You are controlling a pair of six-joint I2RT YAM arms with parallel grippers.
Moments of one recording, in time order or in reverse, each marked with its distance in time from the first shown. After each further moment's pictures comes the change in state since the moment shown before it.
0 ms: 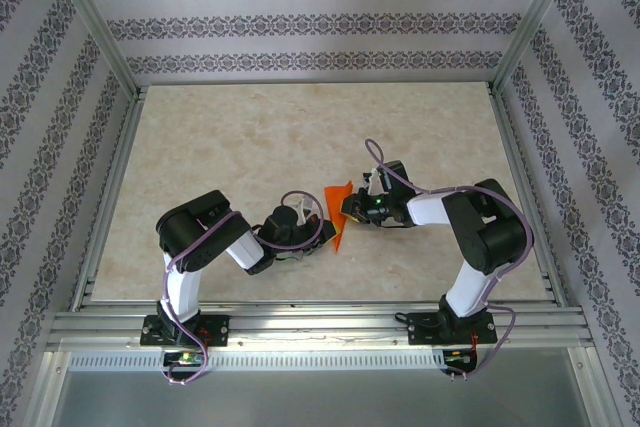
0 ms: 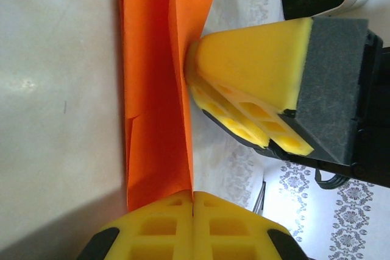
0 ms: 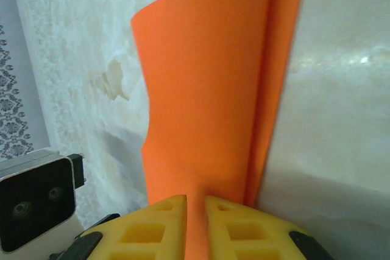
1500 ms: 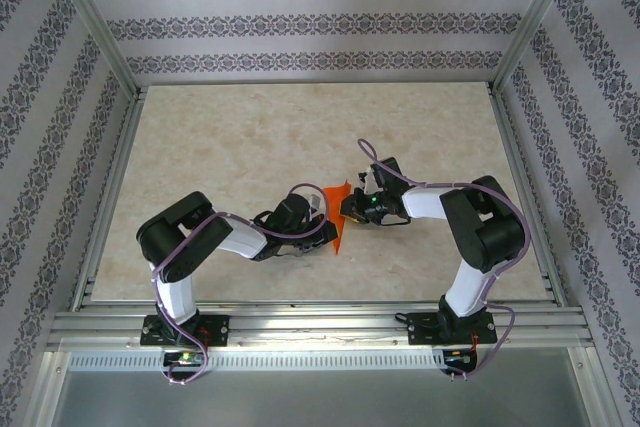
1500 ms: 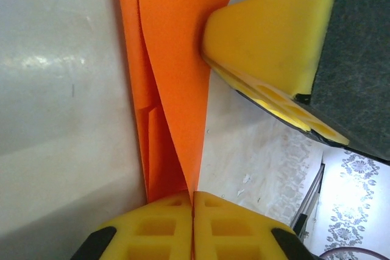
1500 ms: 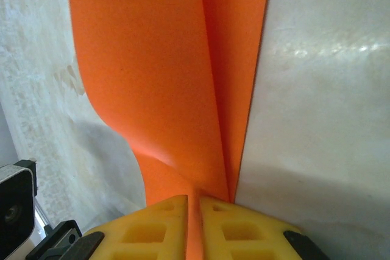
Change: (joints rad) left arm -0.002 -0.130 0.130 -0.513 0.045 0.175; right arm 0.028 0.018 0.092 -0.194 0.060 -0.078
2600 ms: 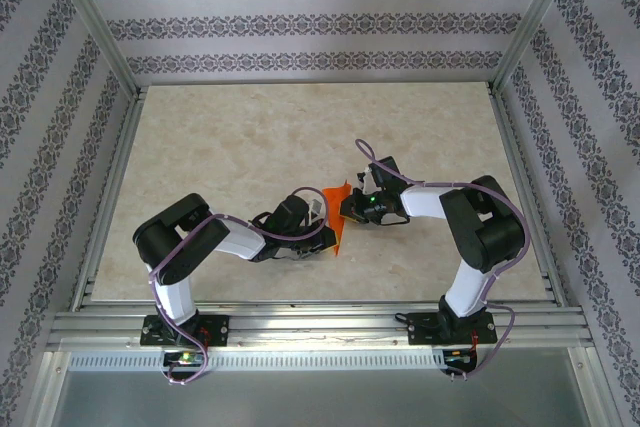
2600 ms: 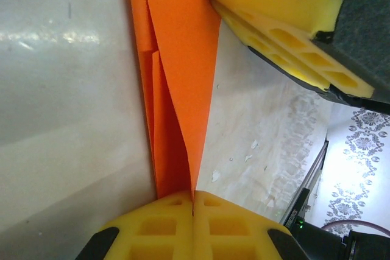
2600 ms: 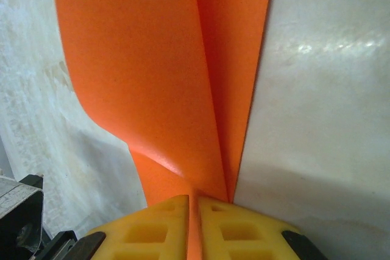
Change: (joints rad) left arm -0.005 -0.021 -0.014 -0.048 0.068 0.011; right arm 0.008 0.000 0.021 -0.046 0.019 -0.020
